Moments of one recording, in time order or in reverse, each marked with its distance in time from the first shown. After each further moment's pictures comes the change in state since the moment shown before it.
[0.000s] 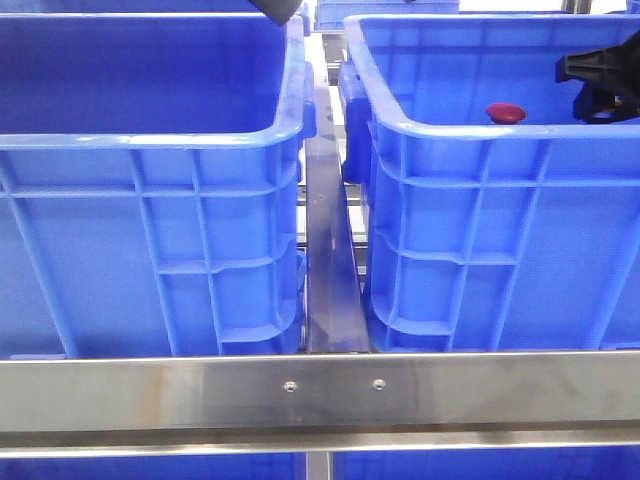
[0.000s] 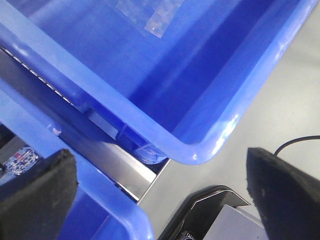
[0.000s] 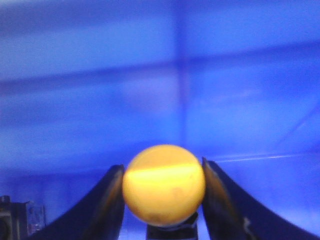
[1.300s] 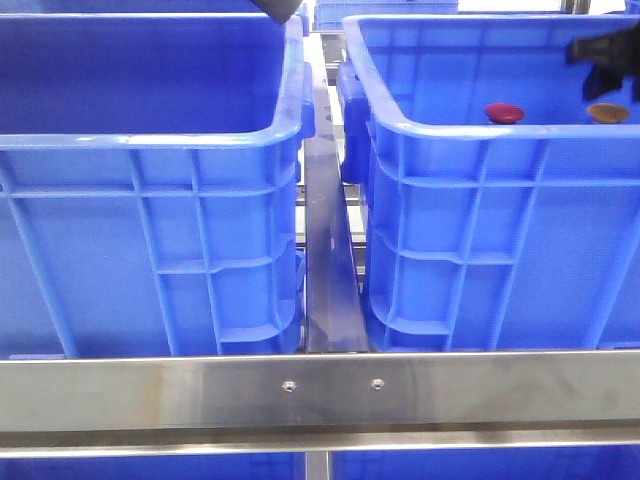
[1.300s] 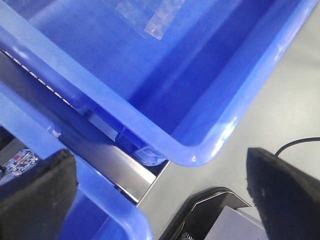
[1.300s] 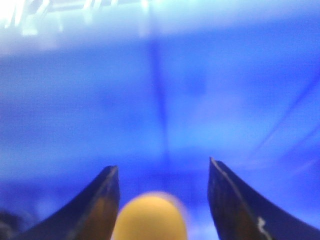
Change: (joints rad) left arm 0.000 0.000 0.000 0.000 -0.006 0.000; right arm 0.000 -0.070 0.009 0.000 -0.049 0.000
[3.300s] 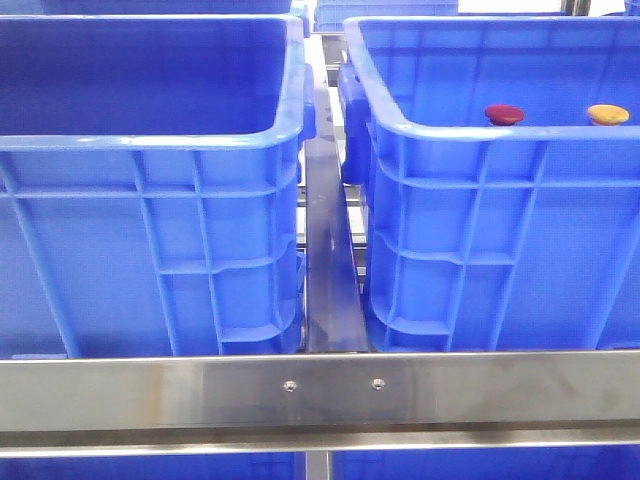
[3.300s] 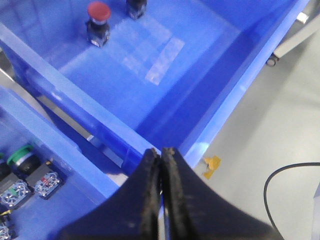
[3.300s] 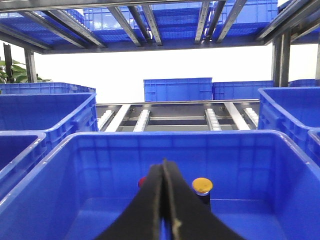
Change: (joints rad) left arm 0.000 -0.175 0.002 0.006 -0.017 0.000; right arm 0.000 -1.663 1.002 0.002 0.121 -0.002
